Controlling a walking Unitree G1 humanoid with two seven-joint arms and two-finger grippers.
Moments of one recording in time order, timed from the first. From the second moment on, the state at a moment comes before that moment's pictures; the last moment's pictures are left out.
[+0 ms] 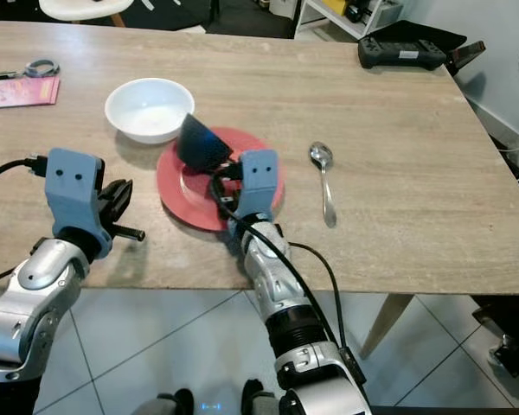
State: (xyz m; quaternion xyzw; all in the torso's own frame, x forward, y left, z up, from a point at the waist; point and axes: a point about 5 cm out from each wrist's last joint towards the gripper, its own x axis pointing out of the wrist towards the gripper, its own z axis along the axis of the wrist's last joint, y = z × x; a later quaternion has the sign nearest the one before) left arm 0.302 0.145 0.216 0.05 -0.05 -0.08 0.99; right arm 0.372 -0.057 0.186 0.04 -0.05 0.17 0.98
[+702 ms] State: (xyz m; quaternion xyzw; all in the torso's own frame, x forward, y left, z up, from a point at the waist) left arm 0.298 0.146 0.222 0.05 -0.06 -0.09 0.99; right arm 0.369 -0.067 0.234 0.00 -0.17 0.13 0.98
